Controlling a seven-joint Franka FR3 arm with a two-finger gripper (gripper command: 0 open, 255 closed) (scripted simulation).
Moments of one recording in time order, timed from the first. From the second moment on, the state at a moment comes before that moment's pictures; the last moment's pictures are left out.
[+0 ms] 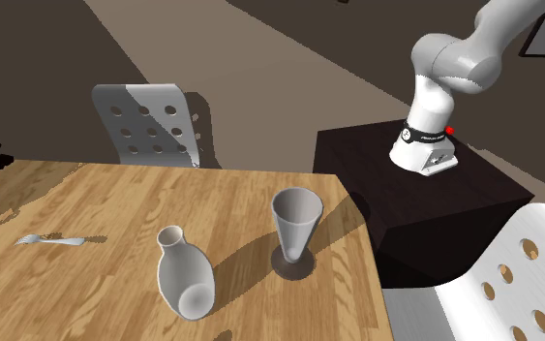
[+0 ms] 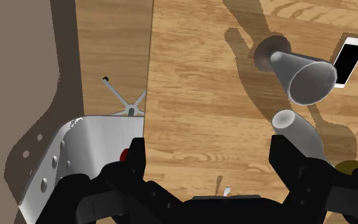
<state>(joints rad) -0.02 -0.80 -0.06 -2.29 -0.02 1.70 0.10</state>
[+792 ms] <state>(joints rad) 0.03 -0.61 0.01 -2.41 0.08 1.95 0.20</state>
